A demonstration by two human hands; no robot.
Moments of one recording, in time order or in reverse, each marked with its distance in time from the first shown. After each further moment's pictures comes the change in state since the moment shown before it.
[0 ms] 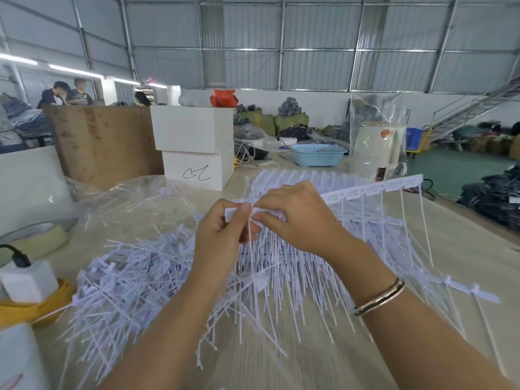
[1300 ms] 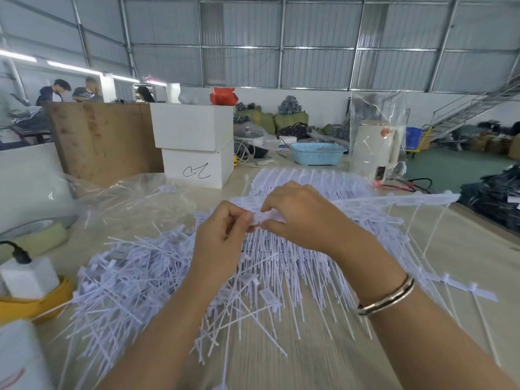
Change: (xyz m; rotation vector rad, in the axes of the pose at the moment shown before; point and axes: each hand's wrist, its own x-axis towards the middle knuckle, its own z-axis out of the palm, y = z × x) left_hand 0.005 -0.023 -0.014 0.252 -0.118 0.233; right_hand 0.000 0.000 -0.014 -0.150 -0.254 0.046
